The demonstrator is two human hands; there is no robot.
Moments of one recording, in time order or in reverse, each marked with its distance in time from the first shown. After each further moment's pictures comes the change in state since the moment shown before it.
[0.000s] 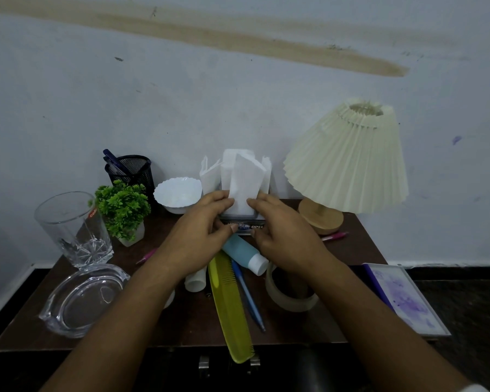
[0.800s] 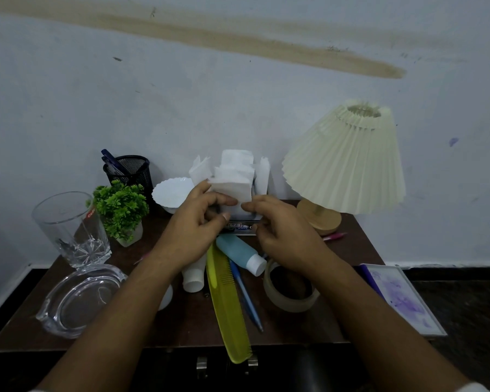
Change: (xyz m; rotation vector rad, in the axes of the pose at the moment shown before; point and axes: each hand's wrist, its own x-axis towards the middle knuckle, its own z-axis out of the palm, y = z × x) left_hand 0.005 -0.003 -0.002 -0.270 0.077 0.023; right_hand 0.004 0.013 0.002 0.092 0.028 -0.078
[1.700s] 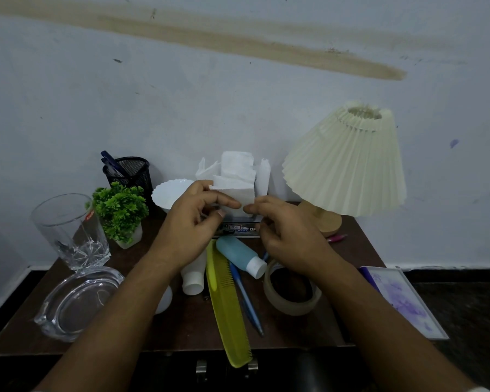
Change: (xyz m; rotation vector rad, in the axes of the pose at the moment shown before) left_hand 0.002 0.008 -0.005 0.024 0.066 0.142; right_hand -0.001 -0.003 -0.008 -0.001 0.021 -0.021
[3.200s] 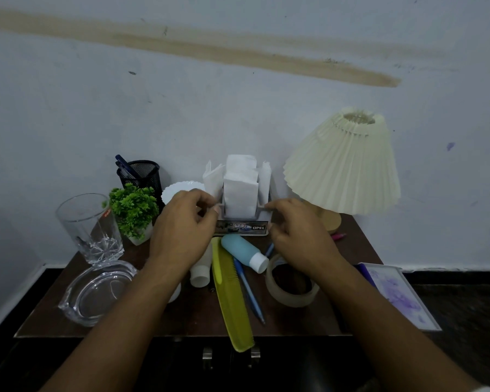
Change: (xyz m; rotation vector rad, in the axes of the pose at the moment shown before) left_hand -0.017 0.009 -0.010 0.396 0.223 -0.188; right_hand -0.016 -0.010 -0.010 -0.073 0.061 0.212
